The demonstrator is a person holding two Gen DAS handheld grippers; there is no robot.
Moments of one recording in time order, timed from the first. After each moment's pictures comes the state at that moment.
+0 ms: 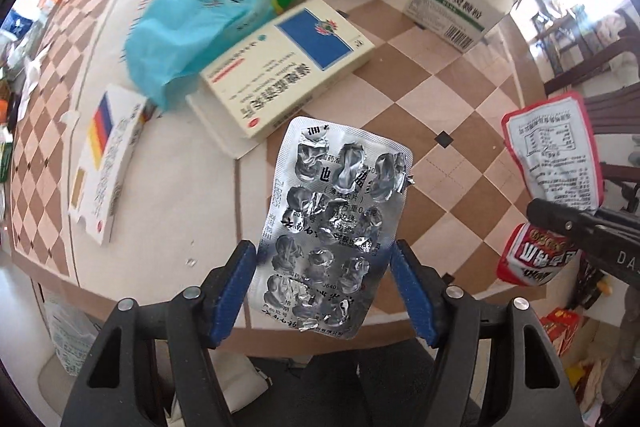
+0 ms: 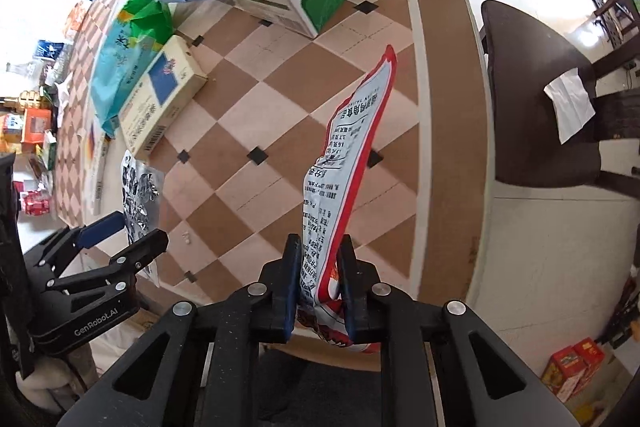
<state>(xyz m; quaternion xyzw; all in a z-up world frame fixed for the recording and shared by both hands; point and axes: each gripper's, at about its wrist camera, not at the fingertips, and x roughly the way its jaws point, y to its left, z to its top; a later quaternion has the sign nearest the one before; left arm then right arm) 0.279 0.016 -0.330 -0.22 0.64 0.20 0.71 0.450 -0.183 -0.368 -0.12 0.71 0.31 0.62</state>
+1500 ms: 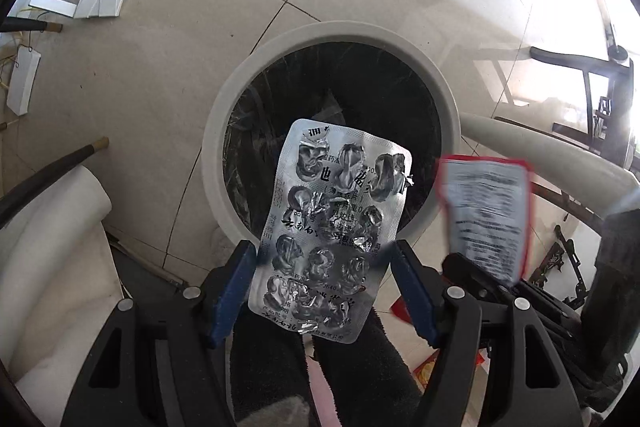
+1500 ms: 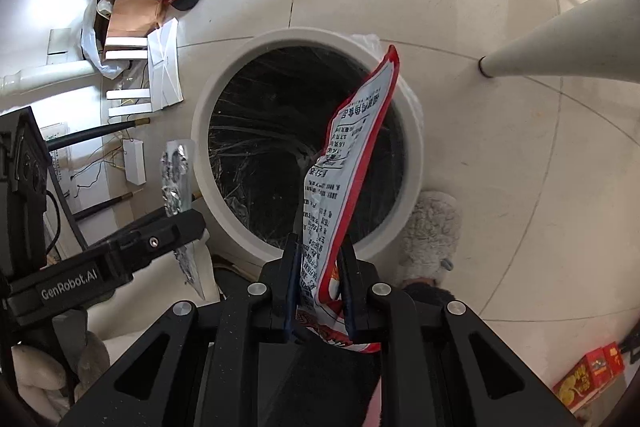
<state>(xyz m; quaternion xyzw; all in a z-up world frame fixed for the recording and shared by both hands) 0.058 -0.011 -0.754 -0.52 0.64 0.22 0.52 0.194 -0.195 -0.803 -0.20 0.78 0.33 0.49</state>
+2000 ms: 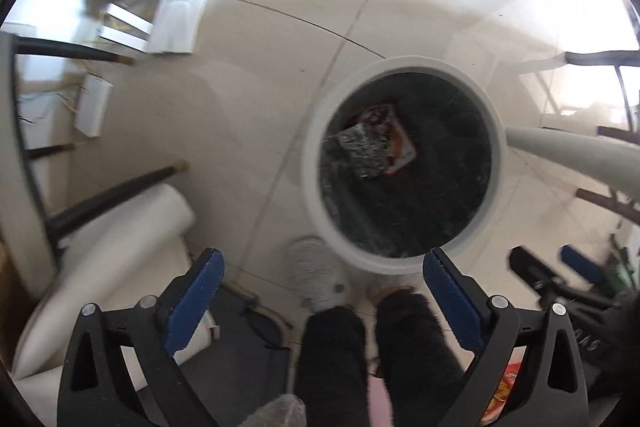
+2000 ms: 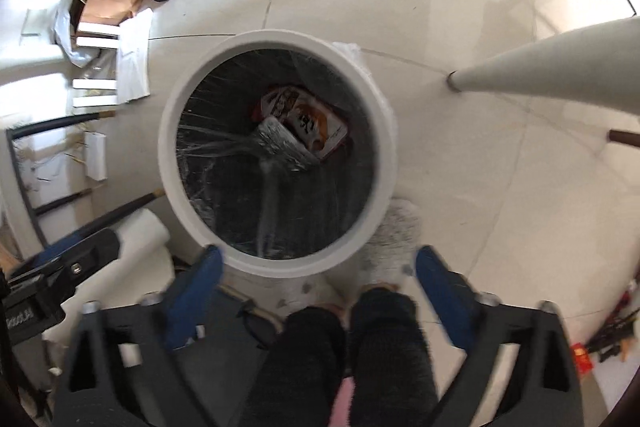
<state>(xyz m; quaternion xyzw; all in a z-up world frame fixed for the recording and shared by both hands) 0.039 -0.017 -0.698 -0.40 0.67 0.32 0.53 0.181 -0.179 -0.778 -0.30 0.73 0.29 0.54</state>
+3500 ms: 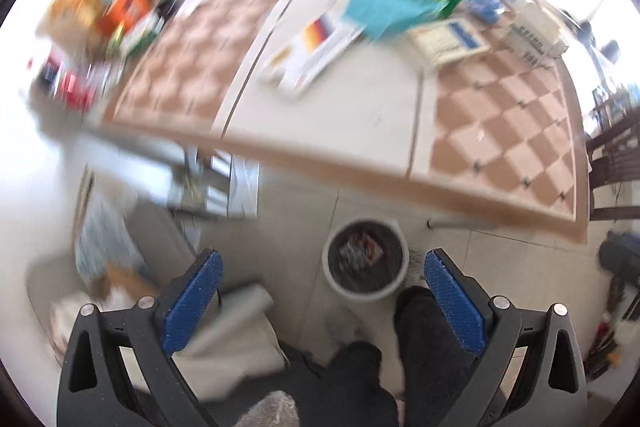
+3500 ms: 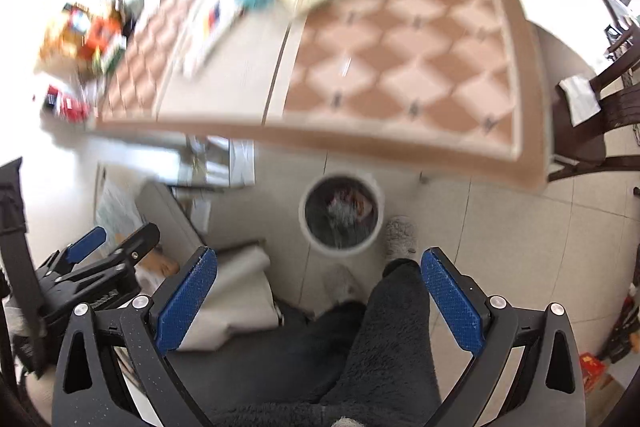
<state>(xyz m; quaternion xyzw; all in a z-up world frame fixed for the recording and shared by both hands) 0.117 -0.026 -0.276 -0.21 0.57 0.35 0.71 0.253 -0.234 -0.231 -0.16 0.64 0.38 0.65</state>
